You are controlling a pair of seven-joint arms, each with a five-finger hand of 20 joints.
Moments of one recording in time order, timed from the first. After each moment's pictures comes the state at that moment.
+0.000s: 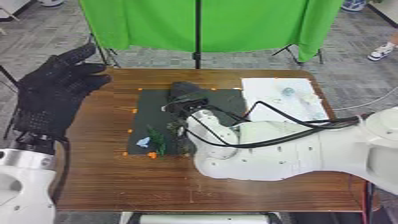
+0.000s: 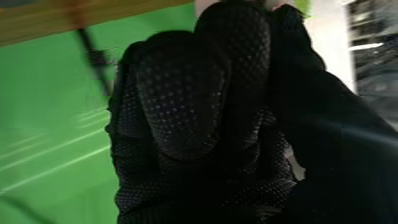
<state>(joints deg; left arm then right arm) 126.4 -45.6 -104.6 -139.3 34.0 14.5 14.6 -16.3 -70.1 -19.4 -94.0 -98.0 35.6 50.1</state>
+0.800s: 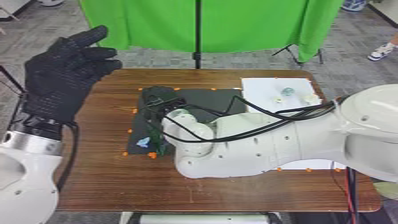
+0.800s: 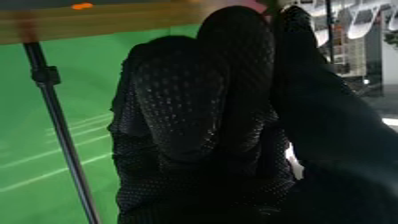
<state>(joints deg) 118.2 -42.5 -100.1 -136.7 30.5 10.2 14.5 -11.4 -78.0 -22.2 -91.4 -91.2 28.2 50.6</state>
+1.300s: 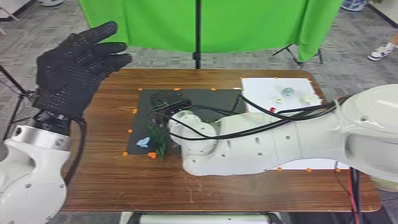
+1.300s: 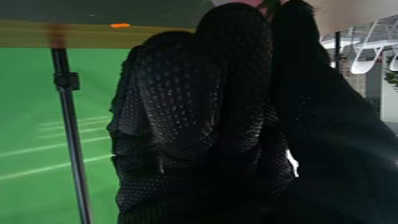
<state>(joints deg) 113.7 -41.6 -96.0 -136.2 31.0 11.6 14.1 -11.1 -77.5 -24.3 -89.7 -91.3 23.6 50.0</state>
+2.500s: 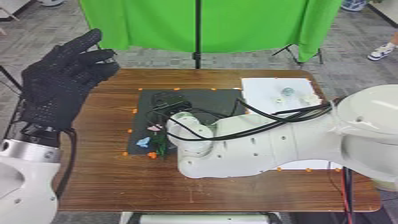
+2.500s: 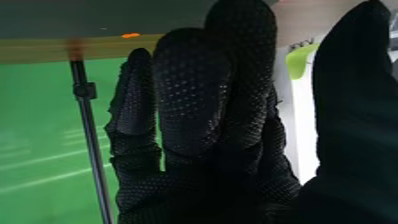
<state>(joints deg) 123.6 -41.0 -102.5 -137.5 30.1 11.2 18.5 -11.6 -78.5 -23.8 -89.9 -88.7 26.1 53.6</state>
